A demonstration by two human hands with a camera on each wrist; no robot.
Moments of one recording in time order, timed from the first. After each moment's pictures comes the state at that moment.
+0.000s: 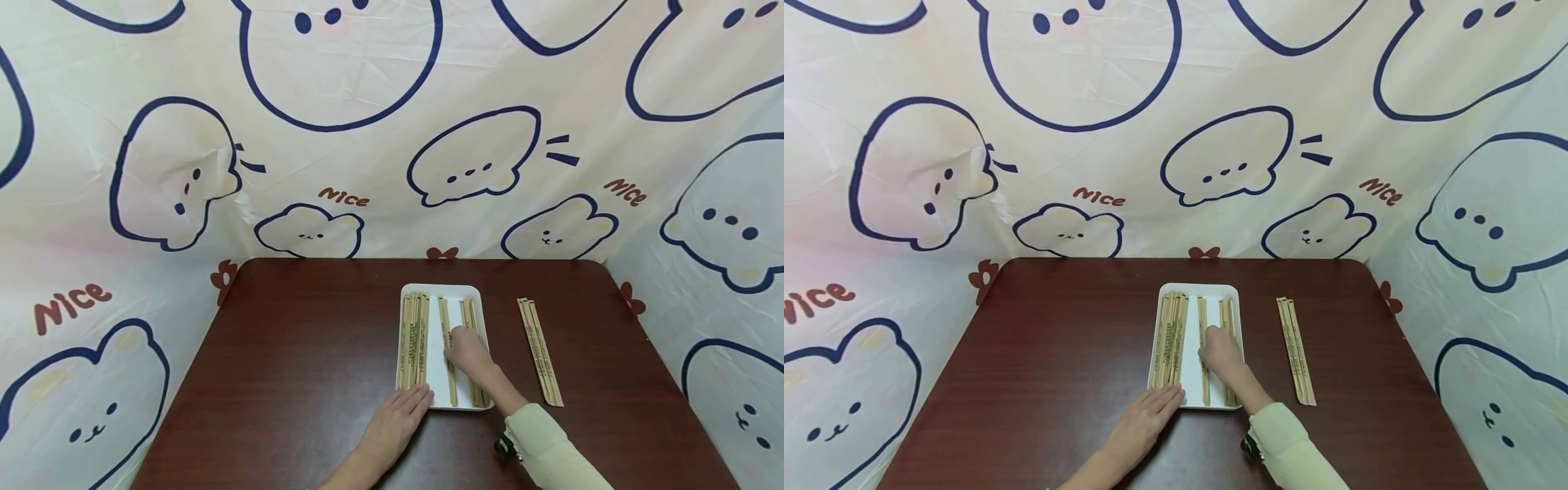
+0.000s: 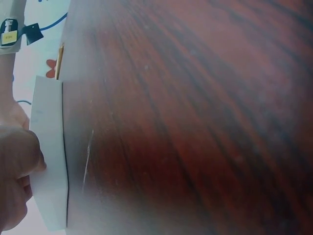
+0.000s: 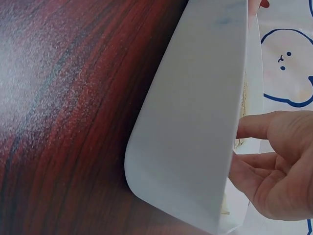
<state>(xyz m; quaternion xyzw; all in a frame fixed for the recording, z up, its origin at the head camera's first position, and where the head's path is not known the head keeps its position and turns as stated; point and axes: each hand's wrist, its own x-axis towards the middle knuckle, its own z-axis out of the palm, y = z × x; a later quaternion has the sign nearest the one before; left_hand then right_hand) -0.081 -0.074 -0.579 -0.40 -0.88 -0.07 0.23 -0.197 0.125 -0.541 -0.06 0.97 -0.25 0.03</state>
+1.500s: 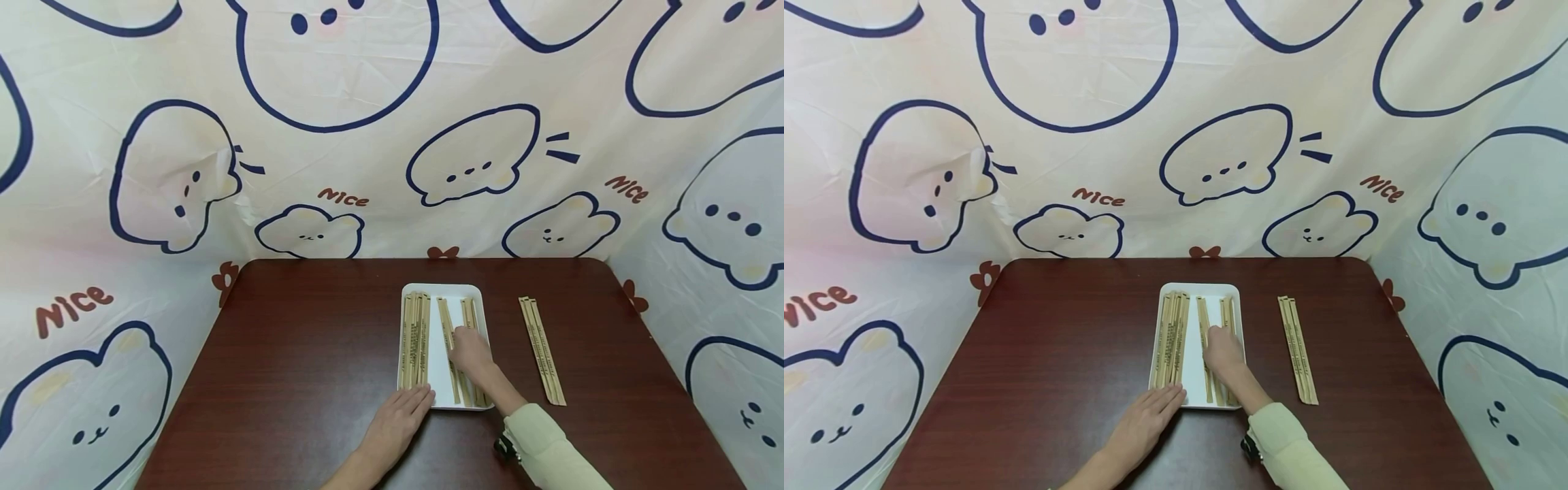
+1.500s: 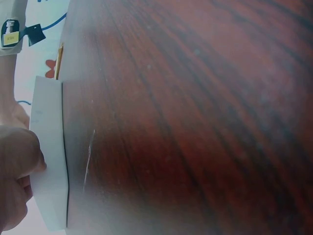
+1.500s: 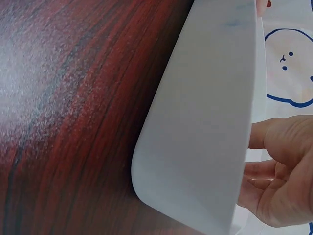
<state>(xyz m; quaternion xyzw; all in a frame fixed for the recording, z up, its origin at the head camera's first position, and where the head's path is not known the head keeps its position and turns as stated) -0.081 -0.073 -0.576 -0.40 -0.88 -0.07 0.24 -0.195 0.126 -0.544 -0.05 0.97 -0.23 0.01</state>
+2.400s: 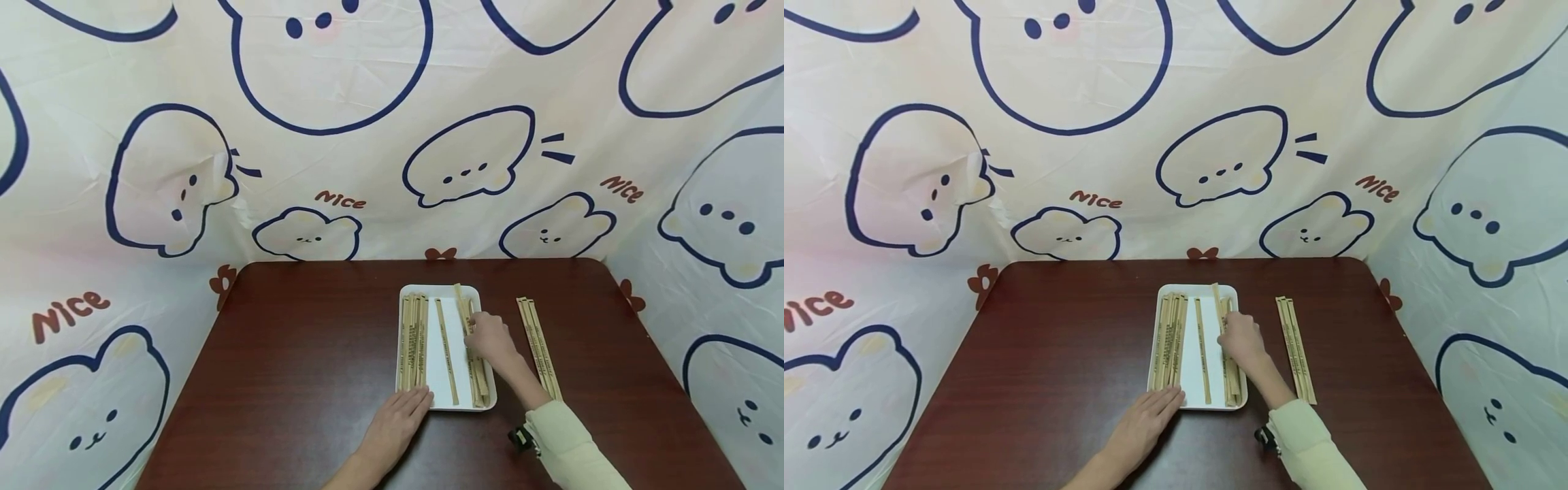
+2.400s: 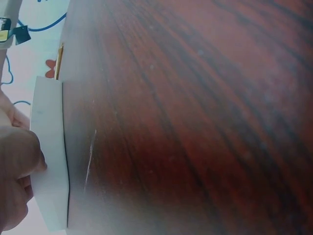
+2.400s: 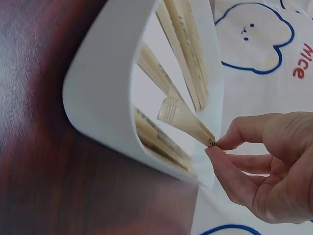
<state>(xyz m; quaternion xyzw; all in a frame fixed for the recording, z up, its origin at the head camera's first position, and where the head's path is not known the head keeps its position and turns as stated) -0.080 -0.072 -0.574 -0.40 -0.88 -0.07 0.24 -0.202 0.160 -0.500 0.02 0.96 -0.27 0.06</state>
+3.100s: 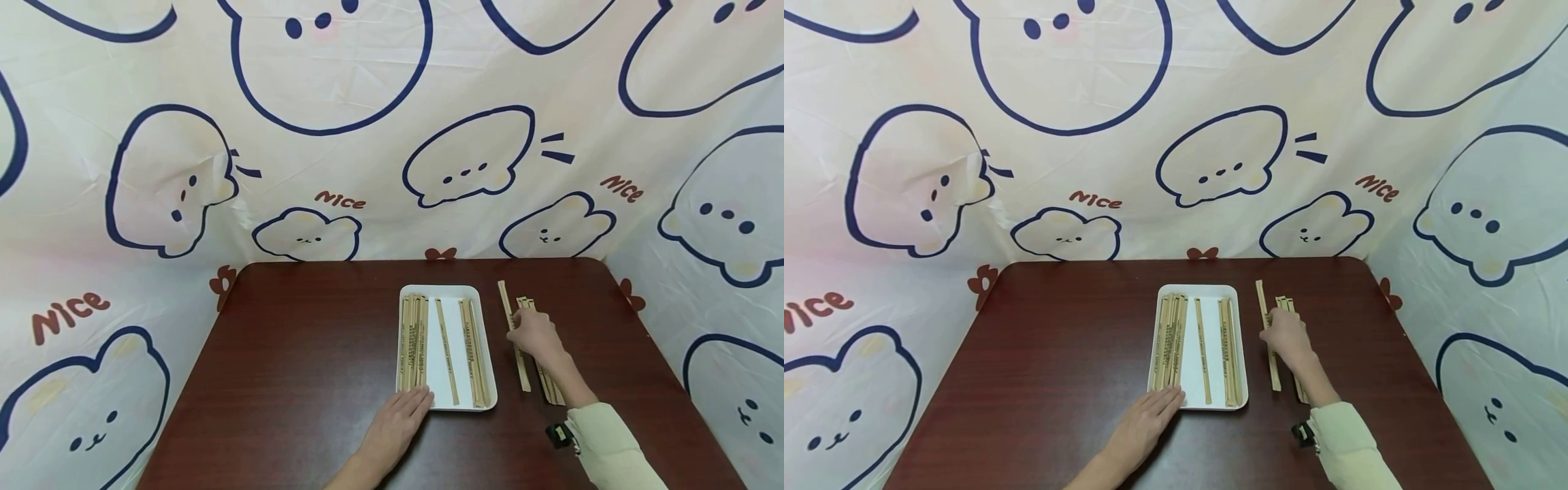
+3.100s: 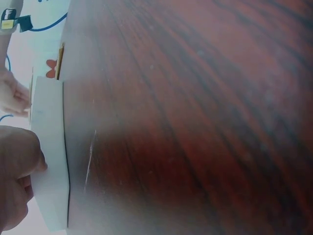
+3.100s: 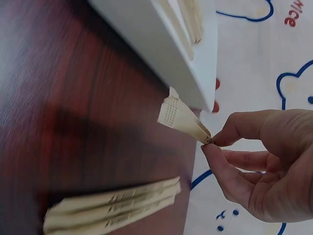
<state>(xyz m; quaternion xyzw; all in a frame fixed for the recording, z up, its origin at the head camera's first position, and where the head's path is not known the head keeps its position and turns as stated) -0.080 -0.073 -0.575 -0.40 -0.89 -0.06 0.23 -0.201 0.239 -0.489 0.02 0.97 -0.25 0.07</state>
